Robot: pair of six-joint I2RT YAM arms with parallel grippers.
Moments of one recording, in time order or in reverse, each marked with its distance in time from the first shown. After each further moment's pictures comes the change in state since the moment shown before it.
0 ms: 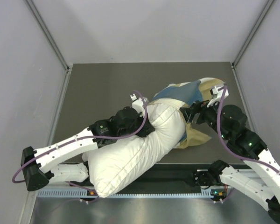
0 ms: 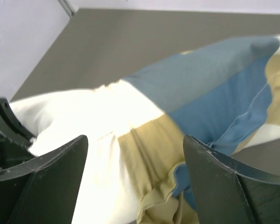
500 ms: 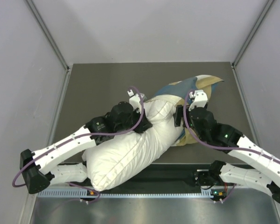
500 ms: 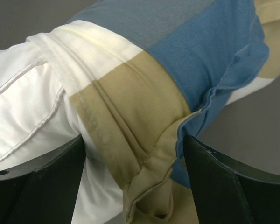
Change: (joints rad) left arm 0.088 -0.004 0.021 -0.015 0.084 0.073; right arm 0.245 0.173 -0.051 -0.080 0.404 0.075
